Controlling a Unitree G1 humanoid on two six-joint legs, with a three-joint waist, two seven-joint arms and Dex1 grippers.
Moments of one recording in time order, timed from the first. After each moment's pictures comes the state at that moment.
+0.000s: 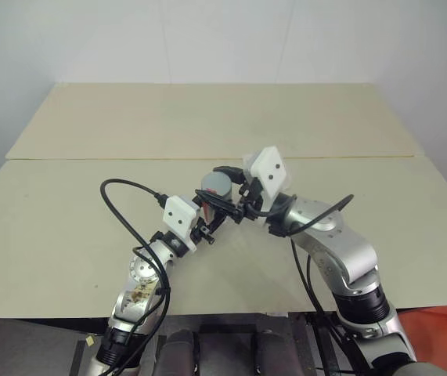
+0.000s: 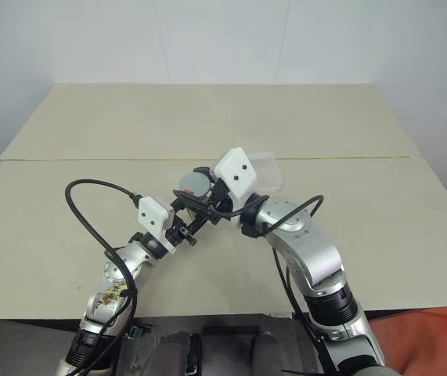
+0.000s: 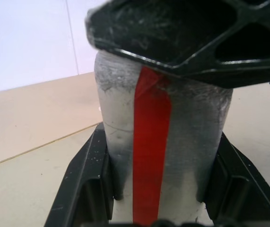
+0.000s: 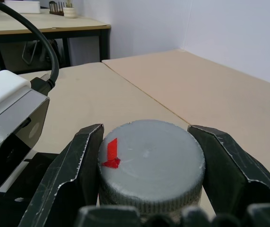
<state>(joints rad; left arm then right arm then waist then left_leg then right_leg) -0.16 0.19 -0.15 -0.22 -0.18 0.04 -0.45 -0.53 -0.28 0.23 -0.42 0.35 0.63 0.51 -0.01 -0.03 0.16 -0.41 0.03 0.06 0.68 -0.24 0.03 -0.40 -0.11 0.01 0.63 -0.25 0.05</state>
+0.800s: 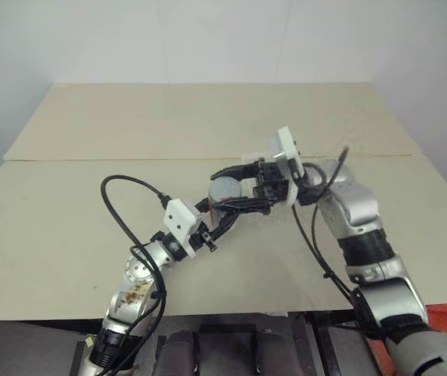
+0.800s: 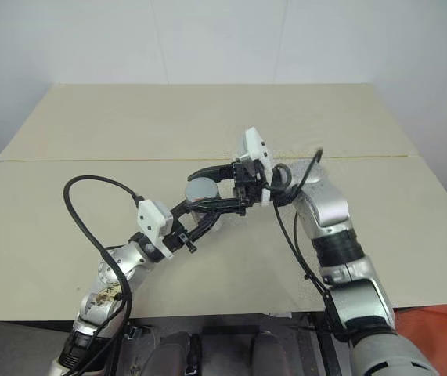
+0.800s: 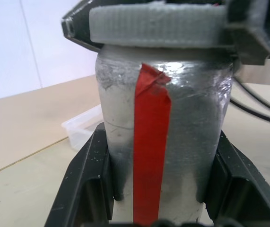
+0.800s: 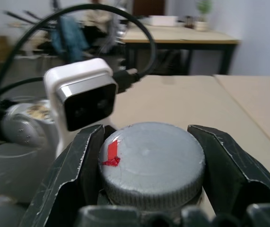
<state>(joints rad) -0.15 0.23 -0.16 -0.27 -0.25 0.04 -0.58 -0.86 -0.37 0.17 0.25 0.49 0.29 1.42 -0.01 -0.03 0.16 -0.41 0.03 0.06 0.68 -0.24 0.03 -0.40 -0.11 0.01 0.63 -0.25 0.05</state>
